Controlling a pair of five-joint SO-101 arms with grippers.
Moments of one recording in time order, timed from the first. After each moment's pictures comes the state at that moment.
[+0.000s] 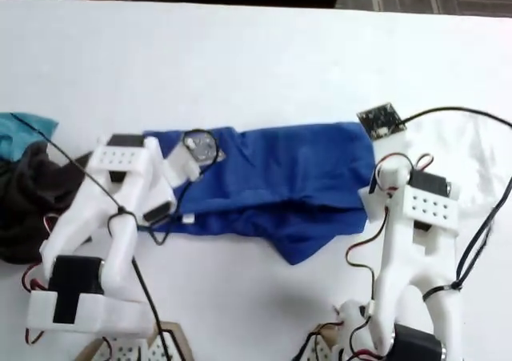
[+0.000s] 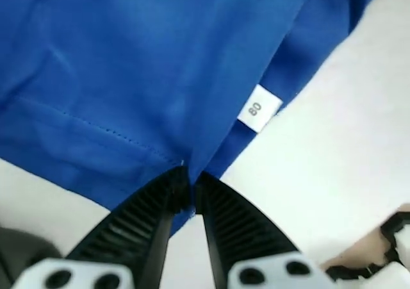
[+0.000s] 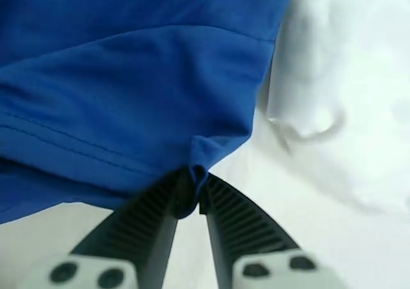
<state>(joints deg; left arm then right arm) -5.1 -3.3 35.7 72.5 -51.0 12.7 -25.0 47.1 58.2 37.0</state>
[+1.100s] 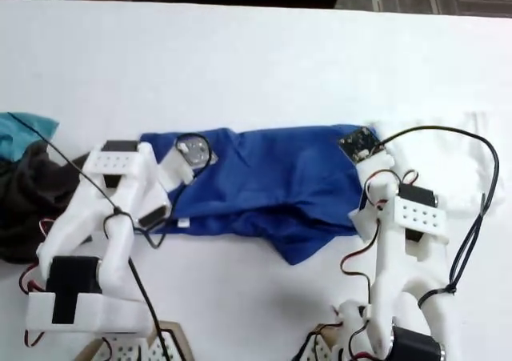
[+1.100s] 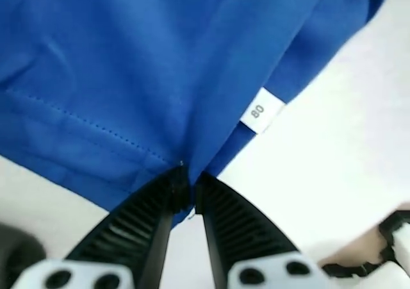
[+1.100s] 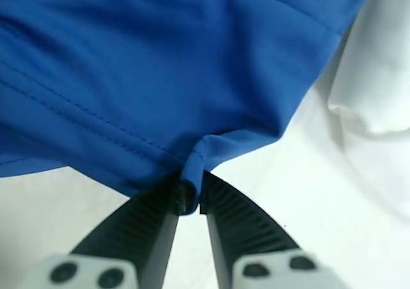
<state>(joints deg) -7.3 -3.3 38.1 72.7 -51.0 11.7 -26.0 54.0 58.2 44.3</state>
